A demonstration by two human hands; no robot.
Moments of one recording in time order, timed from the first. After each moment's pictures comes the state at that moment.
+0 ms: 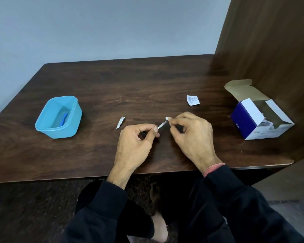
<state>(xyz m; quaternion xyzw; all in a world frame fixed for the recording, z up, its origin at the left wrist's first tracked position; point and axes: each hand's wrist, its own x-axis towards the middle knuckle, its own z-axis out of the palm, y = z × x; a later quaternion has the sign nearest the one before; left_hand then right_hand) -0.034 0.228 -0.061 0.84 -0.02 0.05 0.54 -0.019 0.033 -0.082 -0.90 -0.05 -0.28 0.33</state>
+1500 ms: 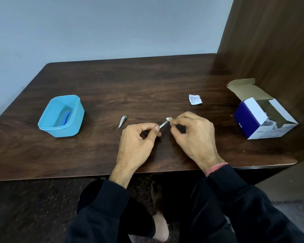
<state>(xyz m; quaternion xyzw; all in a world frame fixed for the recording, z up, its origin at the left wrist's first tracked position) -0.032 0.227 -0.064 0.83 -0.01 0.06 0.55 -0.022 0.033 -0.079 -0.90 -0.08 -0.29 0.32</state>
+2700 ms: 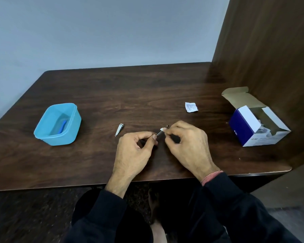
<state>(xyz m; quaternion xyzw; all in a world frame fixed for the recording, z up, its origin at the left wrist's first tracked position) -0.036 0.225 -0.058 0.85 -0.02 0.05 0.53 -0.023 0.036 -0.076 -0.90 -0.10 -0.29 0.30</state>
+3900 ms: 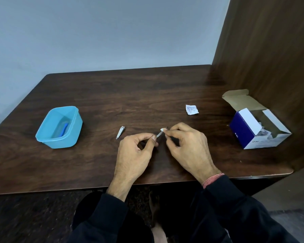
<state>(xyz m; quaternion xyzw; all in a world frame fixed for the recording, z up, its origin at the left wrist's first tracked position) -0.034 0.226 -0.063 0.83 0.00 0.06 0.56 -0.020 0.037 -0.082 -0.90 -0.10 -0.29 0.30</state>
